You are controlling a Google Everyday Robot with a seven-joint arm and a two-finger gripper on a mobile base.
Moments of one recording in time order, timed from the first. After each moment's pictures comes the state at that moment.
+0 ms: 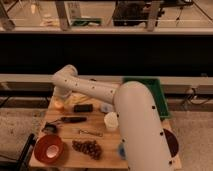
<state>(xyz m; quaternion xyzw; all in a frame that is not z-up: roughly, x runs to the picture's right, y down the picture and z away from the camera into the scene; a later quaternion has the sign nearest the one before) -0.284 0.066 0.867 -0.16 -0.29 -0.40 0.86</state>
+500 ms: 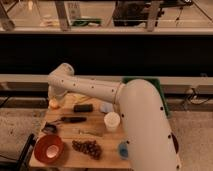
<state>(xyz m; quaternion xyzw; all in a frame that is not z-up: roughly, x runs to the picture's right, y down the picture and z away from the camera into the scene) -0.295 0.046 0.832 -0.13 -0.28 -0.38 0.87</state>
